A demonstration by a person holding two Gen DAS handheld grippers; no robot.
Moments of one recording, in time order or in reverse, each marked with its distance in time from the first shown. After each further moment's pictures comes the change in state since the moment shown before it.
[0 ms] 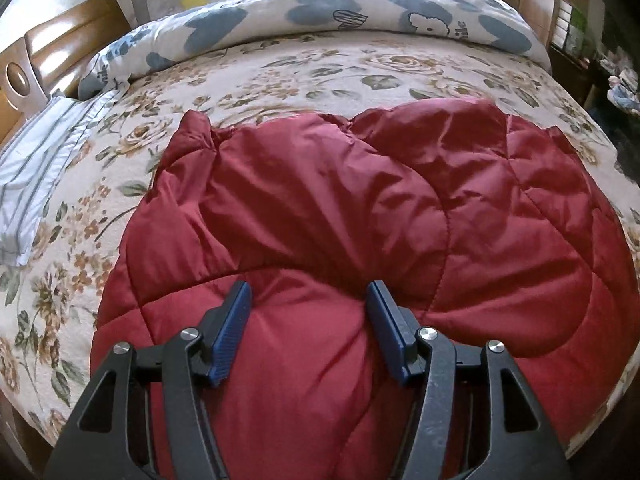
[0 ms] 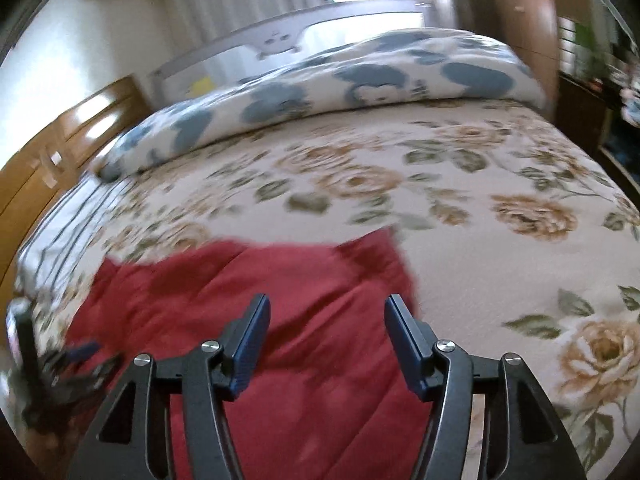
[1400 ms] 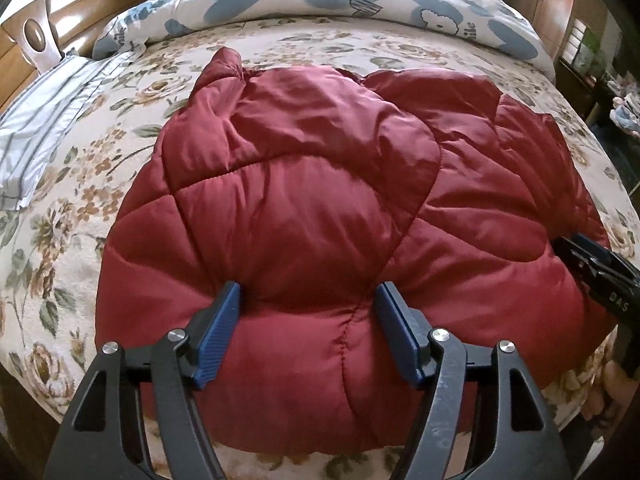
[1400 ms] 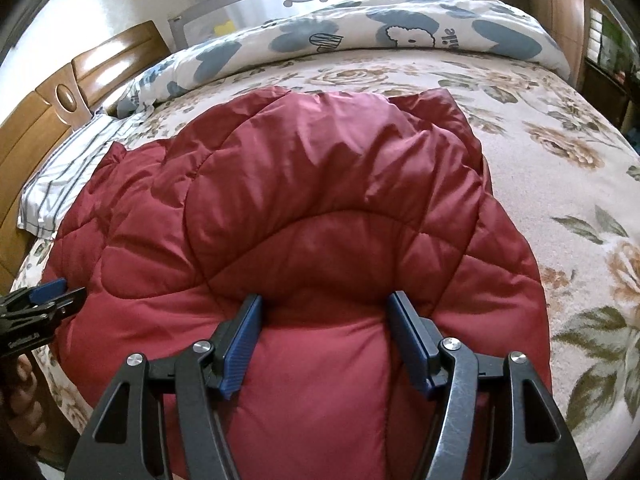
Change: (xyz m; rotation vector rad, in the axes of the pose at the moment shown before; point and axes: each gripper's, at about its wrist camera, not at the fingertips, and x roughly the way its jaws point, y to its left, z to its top) left arm -0.025 0.013 -0.050 -0.089 0.058 -0.029; right arm 0.027 0.027 -0.096 -0.055 0.137 0.010
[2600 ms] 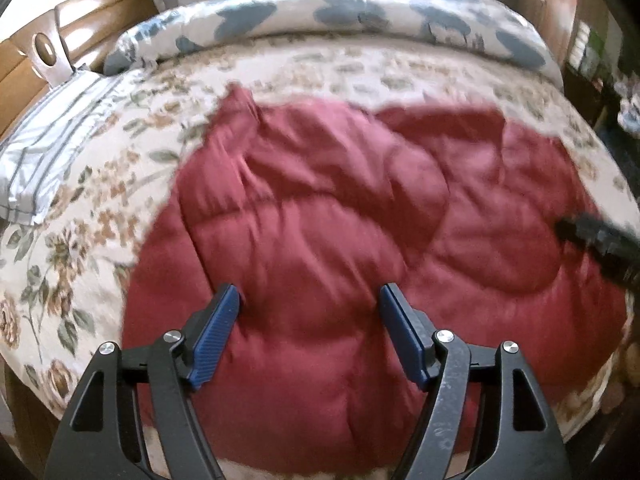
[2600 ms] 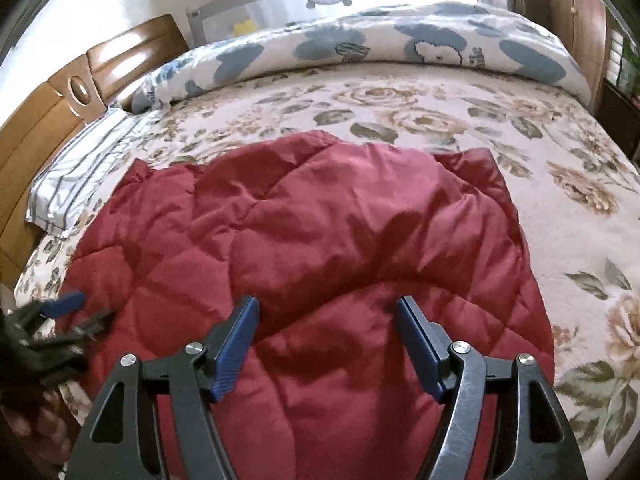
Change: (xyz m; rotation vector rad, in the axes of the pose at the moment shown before) left arm -0.010 0.003 0.022 -0.012 -0.070 0.052; right arm -0.001 0.029 0.046 -0.052 0.008 0.027
